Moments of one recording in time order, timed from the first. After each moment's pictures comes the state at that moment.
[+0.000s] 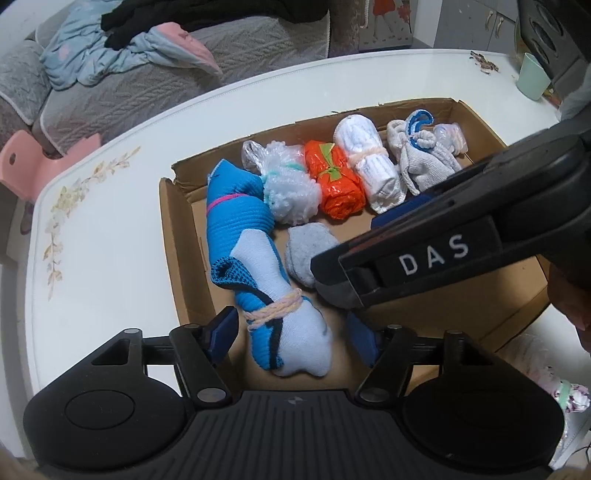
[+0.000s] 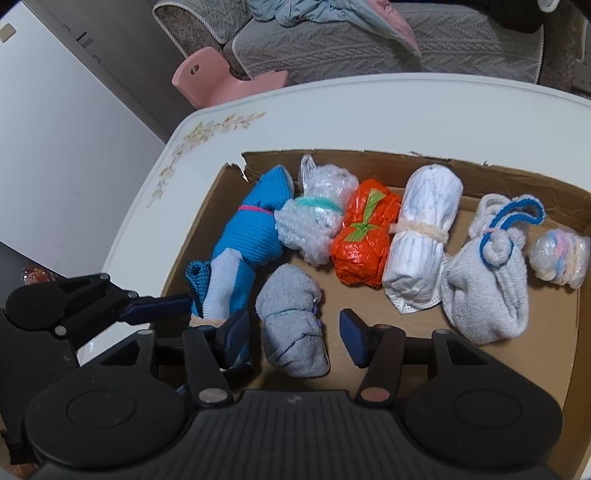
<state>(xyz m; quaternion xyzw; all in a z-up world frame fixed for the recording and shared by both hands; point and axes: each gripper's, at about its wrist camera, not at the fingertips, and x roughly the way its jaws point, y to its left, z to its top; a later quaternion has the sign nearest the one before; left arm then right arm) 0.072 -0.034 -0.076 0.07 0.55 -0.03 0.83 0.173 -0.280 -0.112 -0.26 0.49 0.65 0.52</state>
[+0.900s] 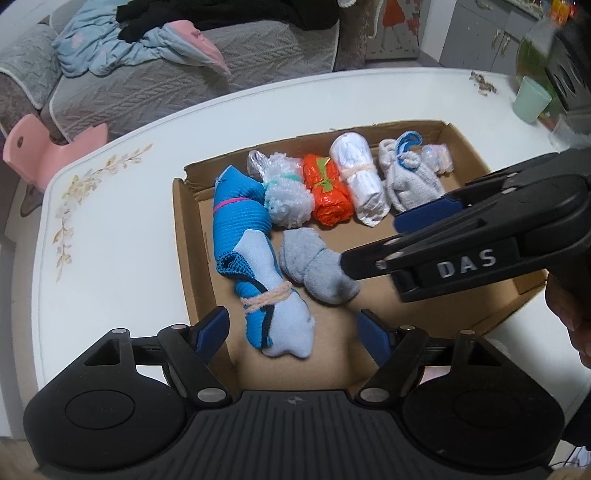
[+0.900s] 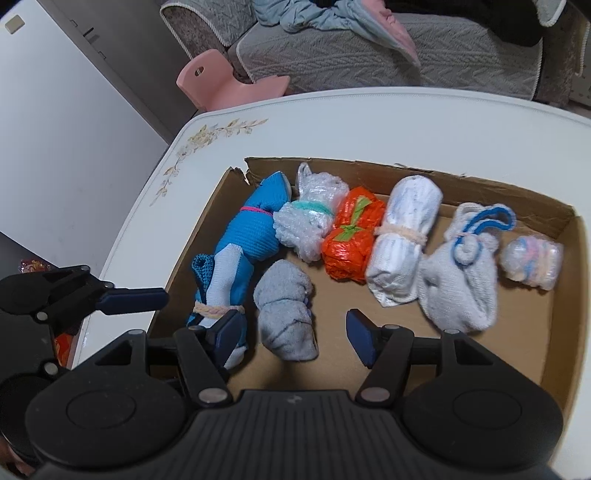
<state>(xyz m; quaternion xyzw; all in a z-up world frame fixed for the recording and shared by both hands) 0.054 -0.034 -0.043 0.03 0.54 -0.02 0.84 0.176 -0.289 -0.098 -0.27 0.47 0.66 0.53</state>
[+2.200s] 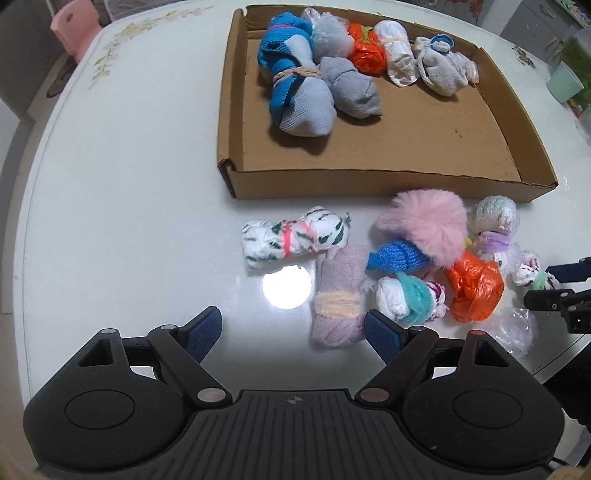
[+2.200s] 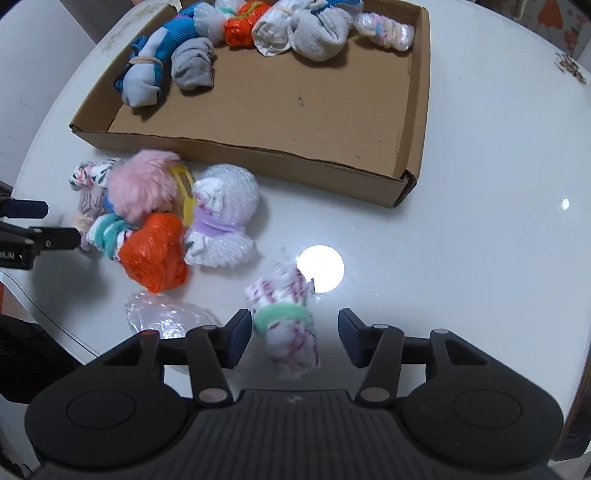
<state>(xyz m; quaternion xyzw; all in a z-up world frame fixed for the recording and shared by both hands) -0.058 -0.027 -0.091 -0.06 0.61 0.05 0.79 0.201 -0.454 -0.131 -0.41 0.49 0.54 0.54</state>
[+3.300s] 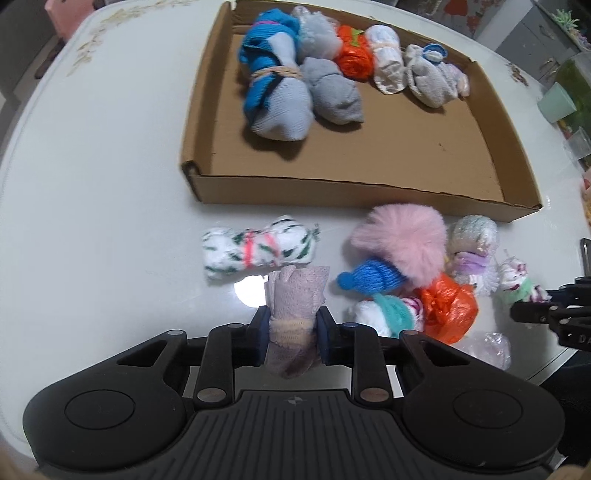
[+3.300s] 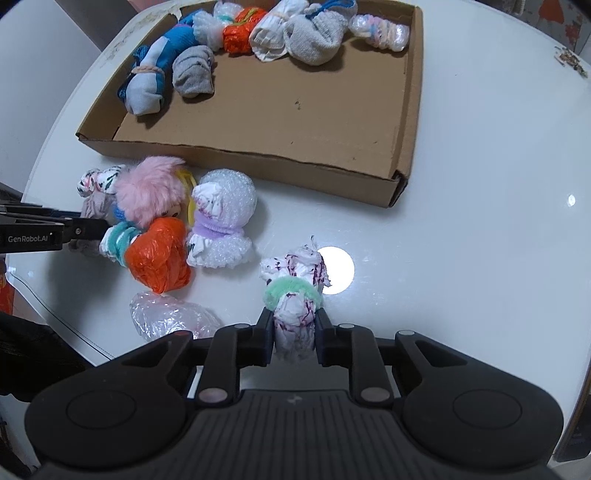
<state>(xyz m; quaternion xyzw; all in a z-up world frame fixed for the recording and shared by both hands) -0.048 -0.031 -0.097 -0.12 0.61 0.04 0.78 0.218 -0.470 -0.123 -0.39 0.50 0.56 0.54</state>
